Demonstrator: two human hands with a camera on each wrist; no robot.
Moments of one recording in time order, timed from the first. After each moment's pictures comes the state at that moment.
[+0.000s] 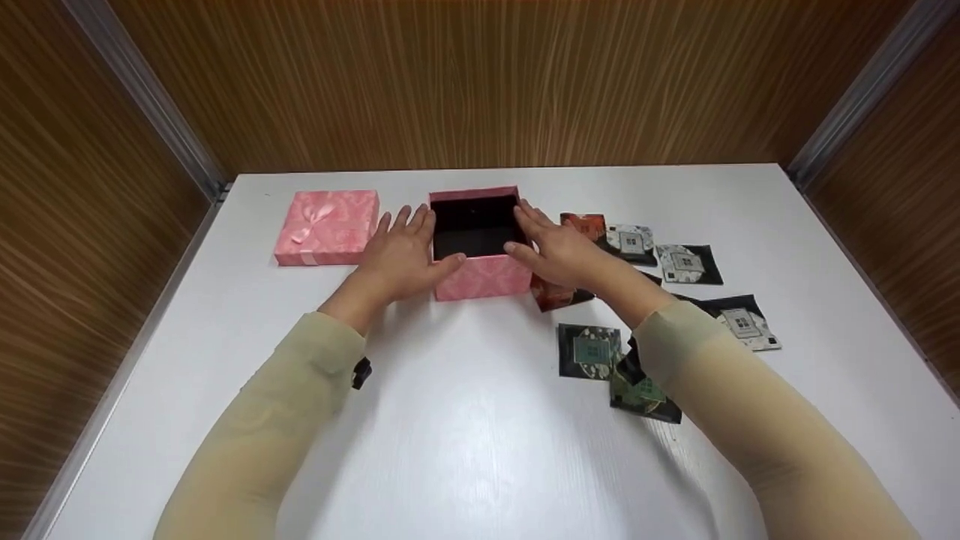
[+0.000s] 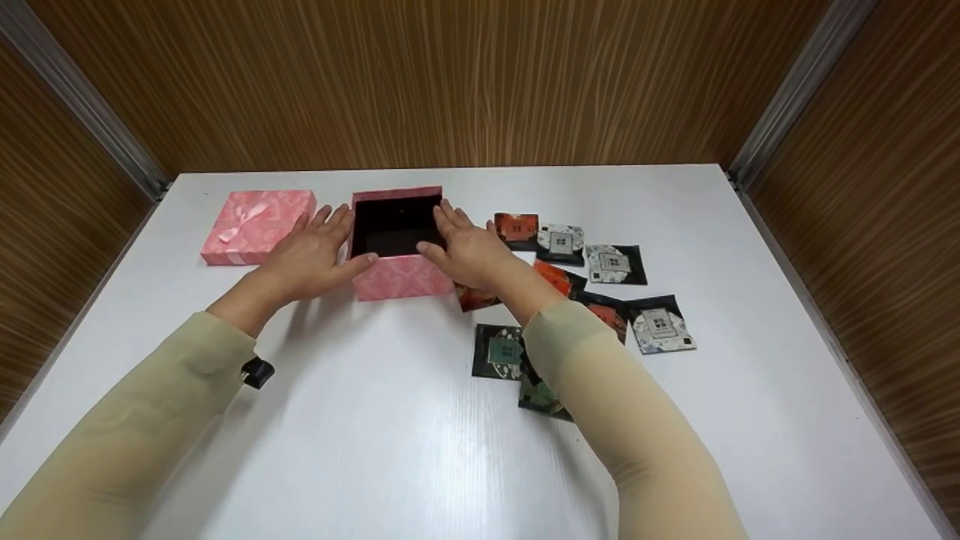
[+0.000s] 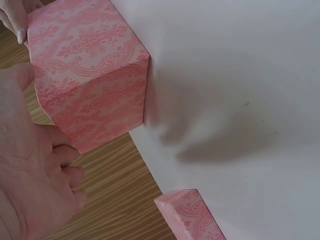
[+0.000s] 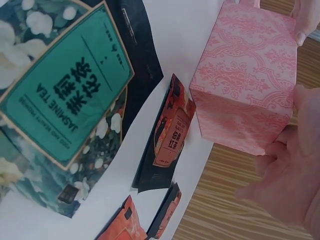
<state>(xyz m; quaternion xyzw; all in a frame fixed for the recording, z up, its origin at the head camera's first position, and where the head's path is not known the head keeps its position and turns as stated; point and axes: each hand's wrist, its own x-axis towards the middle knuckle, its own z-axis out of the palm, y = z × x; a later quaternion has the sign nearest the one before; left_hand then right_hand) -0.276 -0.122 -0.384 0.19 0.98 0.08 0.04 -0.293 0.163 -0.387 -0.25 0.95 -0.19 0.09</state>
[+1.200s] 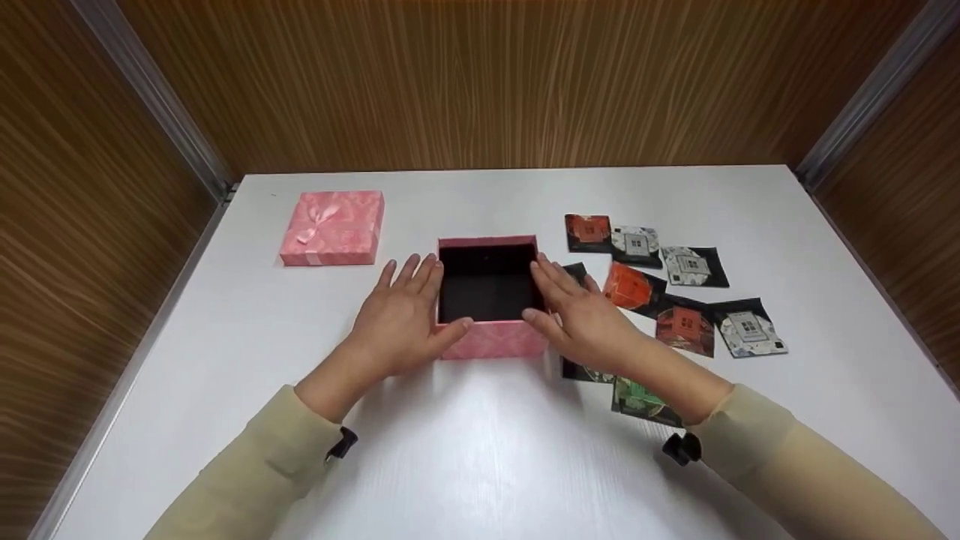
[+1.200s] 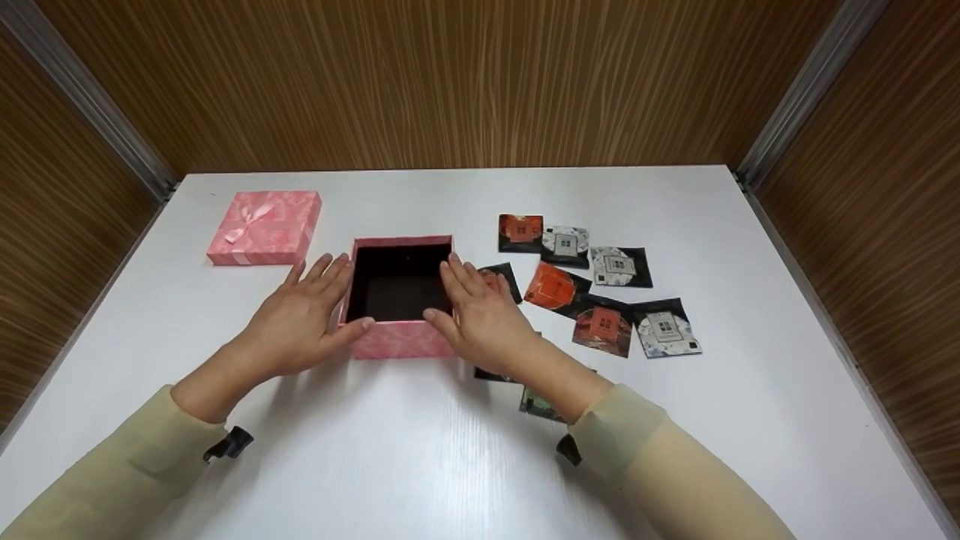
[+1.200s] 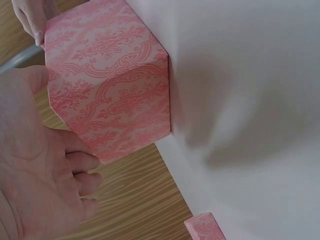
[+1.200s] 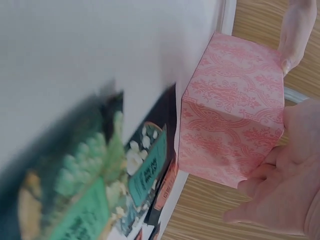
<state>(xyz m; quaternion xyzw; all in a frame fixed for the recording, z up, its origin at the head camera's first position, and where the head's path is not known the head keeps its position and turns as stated) -0.181 -0.125 -0.391 0.23 0.97 0.06 -0.01 -0.190 0.172 -0.402 -0.29 0.94 -0.21 0.03</state>
